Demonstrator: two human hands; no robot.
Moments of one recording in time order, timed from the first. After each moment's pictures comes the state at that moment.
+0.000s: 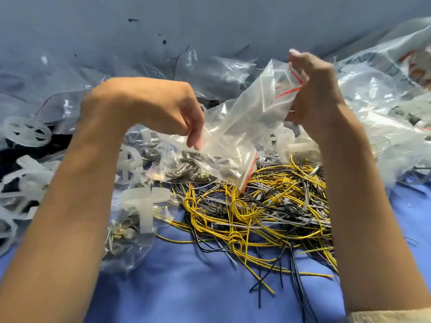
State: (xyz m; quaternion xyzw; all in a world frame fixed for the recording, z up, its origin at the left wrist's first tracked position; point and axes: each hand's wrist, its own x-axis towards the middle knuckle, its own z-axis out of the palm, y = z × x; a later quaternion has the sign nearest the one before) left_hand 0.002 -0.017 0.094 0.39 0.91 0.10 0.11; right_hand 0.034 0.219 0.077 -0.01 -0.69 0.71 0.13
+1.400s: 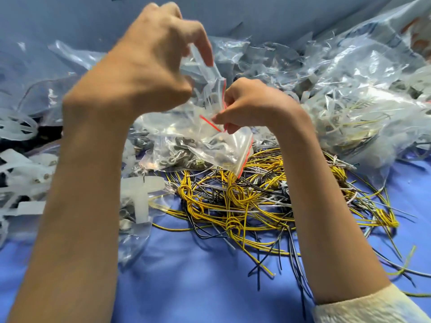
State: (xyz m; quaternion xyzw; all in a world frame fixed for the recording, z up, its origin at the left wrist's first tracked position) left_hand 0.028 0.000 0.093 0.33 0.90 0.19 -0.23; right_hand 0.028 0.167 0.053 0.00 -0.97 0.24 0.02
